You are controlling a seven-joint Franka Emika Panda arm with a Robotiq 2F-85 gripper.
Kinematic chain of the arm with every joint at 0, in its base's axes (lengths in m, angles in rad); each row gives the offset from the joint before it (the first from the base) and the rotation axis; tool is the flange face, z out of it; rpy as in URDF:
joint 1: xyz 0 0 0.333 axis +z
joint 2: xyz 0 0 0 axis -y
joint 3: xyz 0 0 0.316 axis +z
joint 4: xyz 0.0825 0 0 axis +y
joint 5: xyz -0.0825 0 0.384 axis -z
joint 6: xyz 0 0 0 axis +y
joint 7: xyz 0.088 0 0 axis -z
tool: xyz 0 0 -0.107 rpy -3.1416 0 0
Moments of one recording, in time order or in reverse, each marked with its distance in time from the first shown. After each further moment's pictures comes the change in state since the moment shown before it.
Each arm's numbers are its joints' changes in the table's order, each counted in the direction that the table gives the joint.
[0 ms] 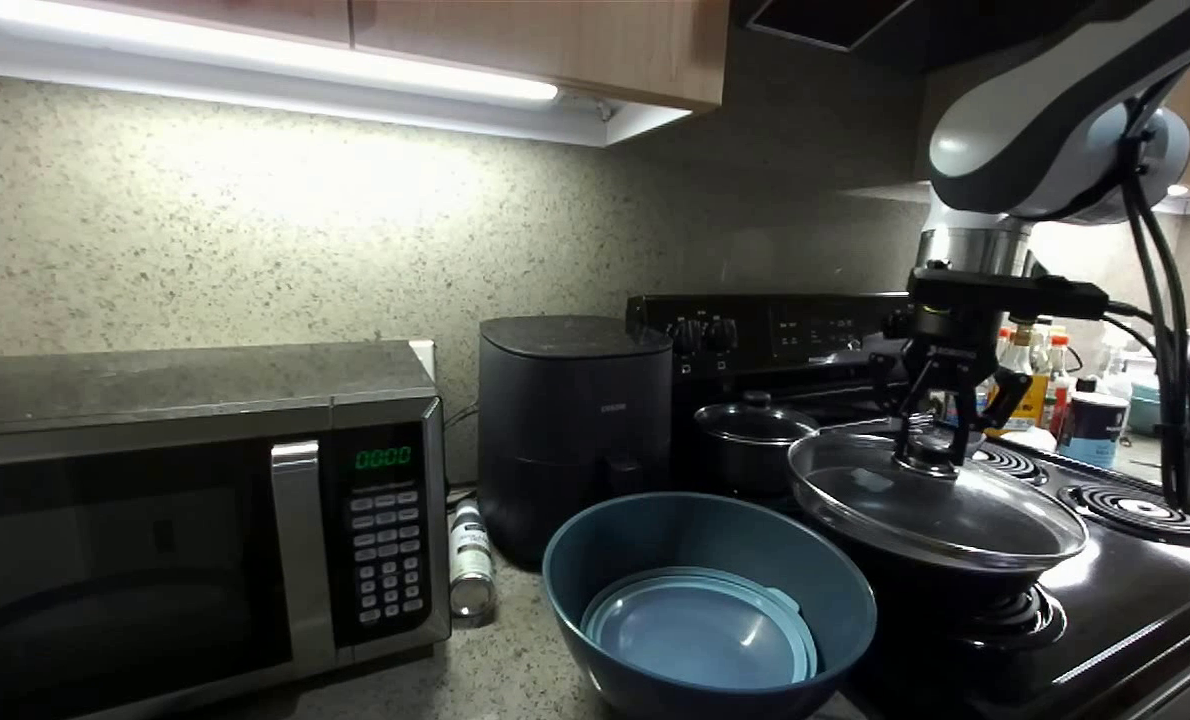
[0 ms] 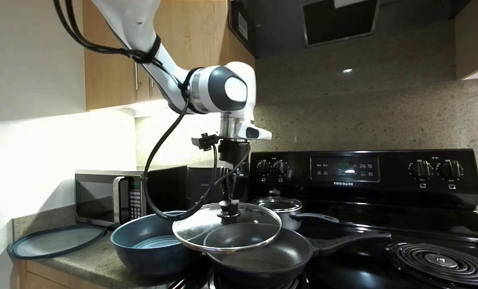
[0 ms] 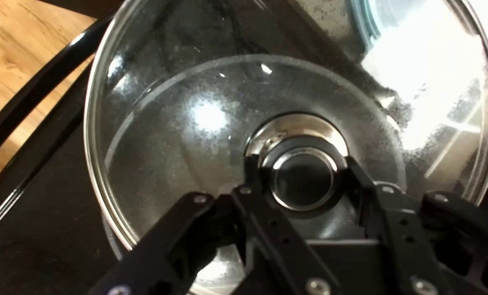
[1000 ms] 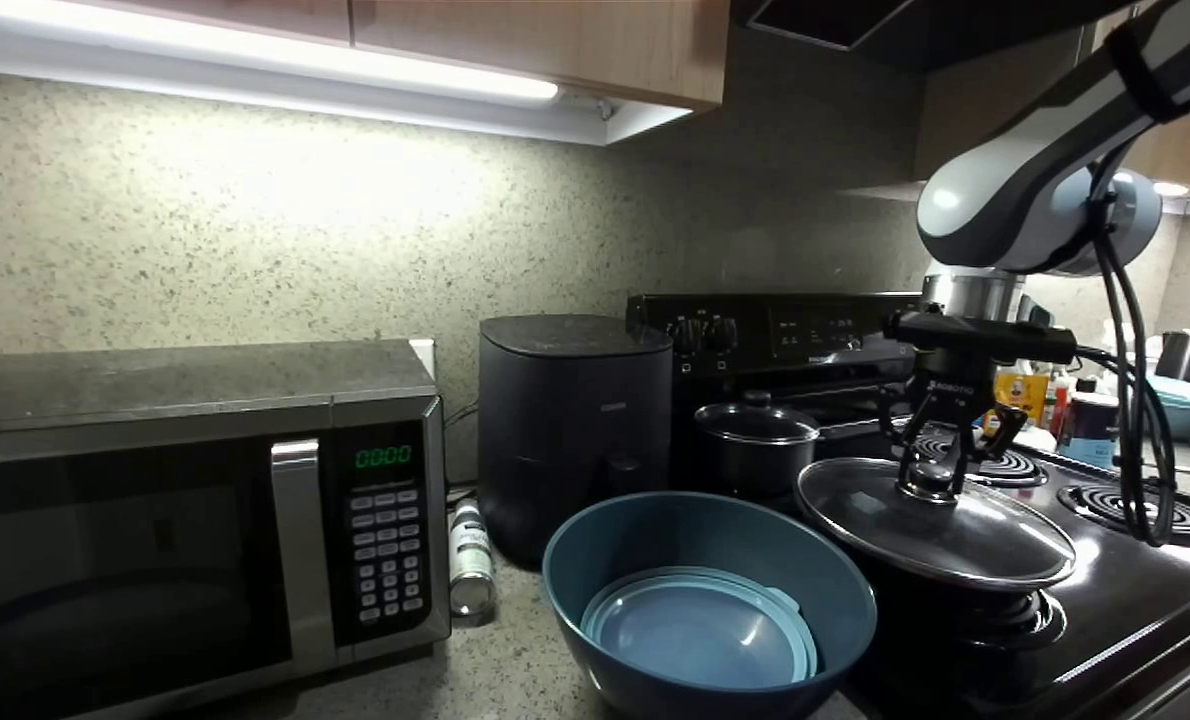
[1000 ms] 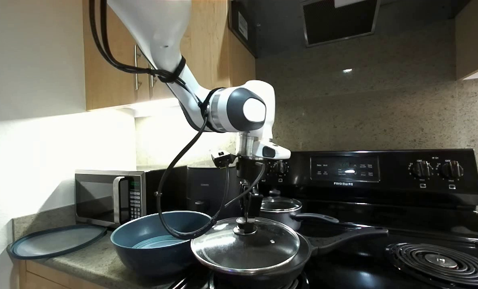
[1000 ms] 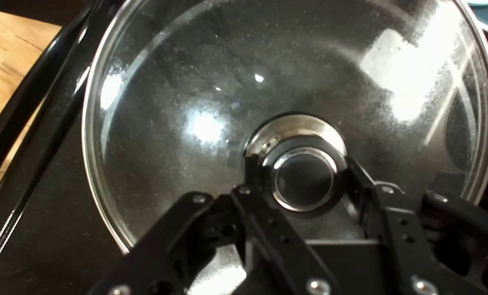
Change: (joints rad) arm -0.029 -0.129 -0.037 -0.030 -0.022 -0.081 0.066
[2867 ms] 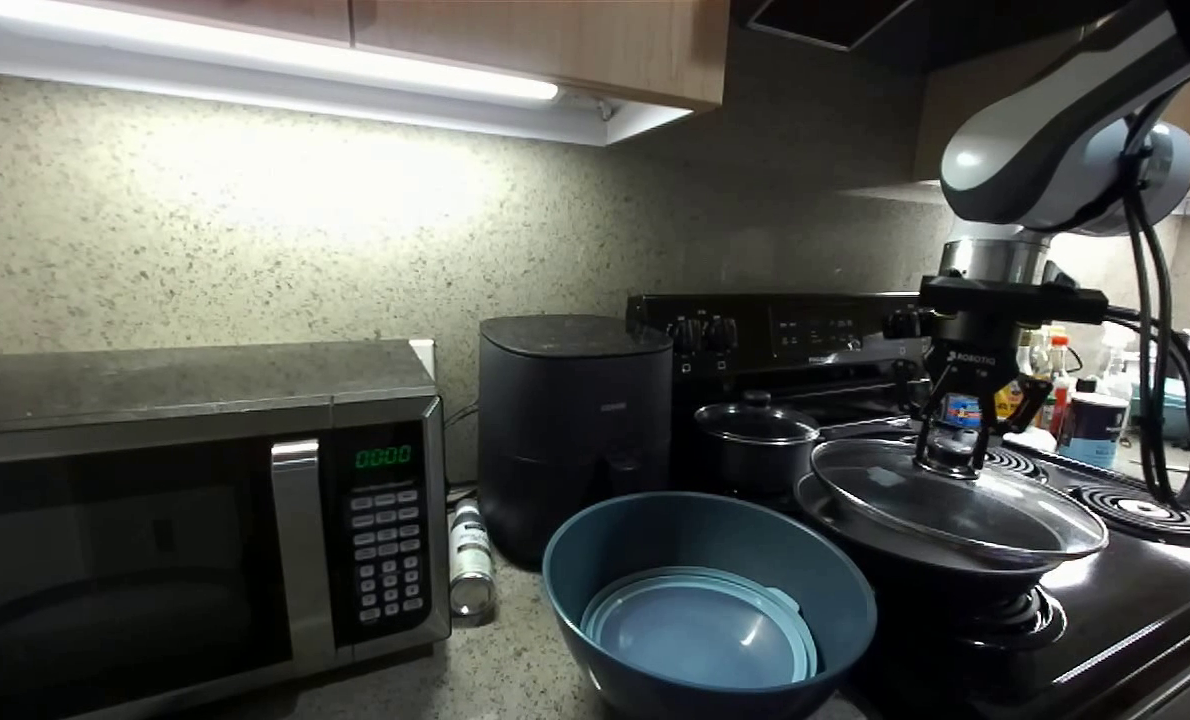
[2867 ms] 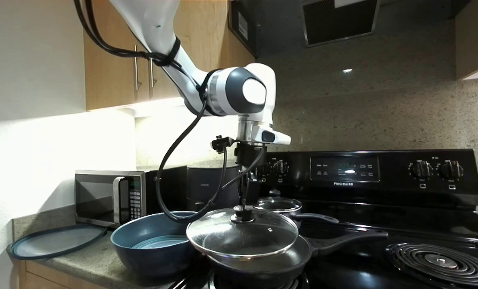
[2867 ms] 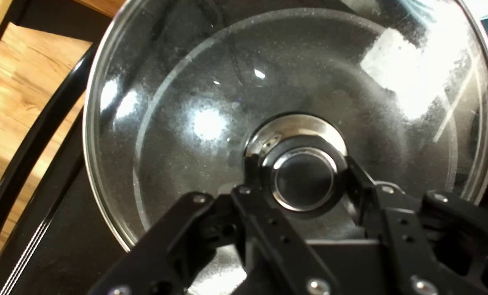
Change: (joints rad) arm -0.001 0.075 -0.013 -0.008 0.005 0.096 0.006
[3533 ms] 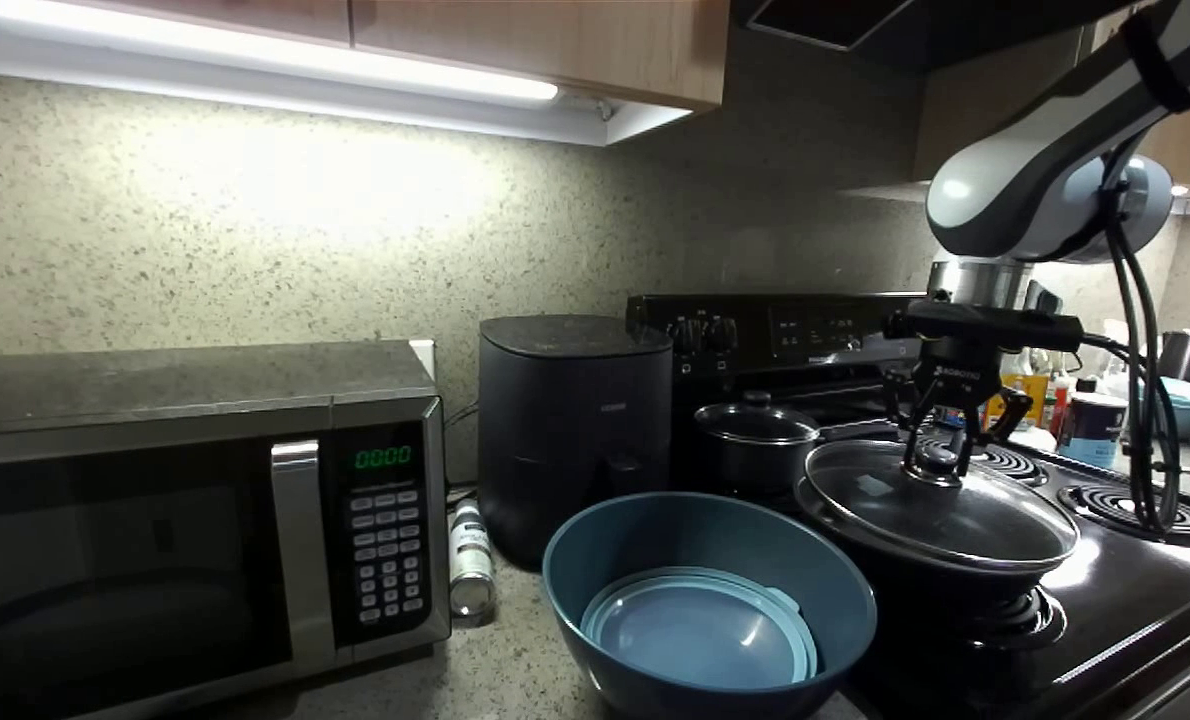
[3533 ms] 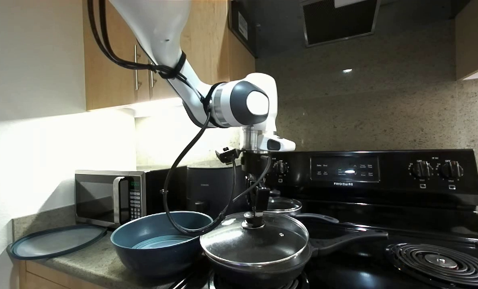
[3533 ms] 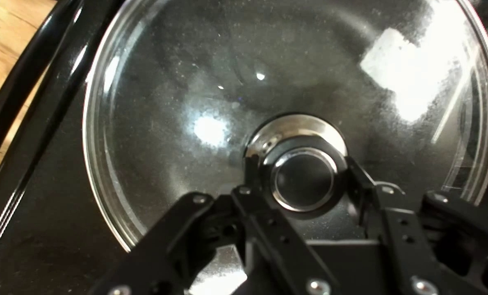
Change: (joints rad) arm 0.000 -0.059 -0.003 -0.003 0.035 -0.116 0.000
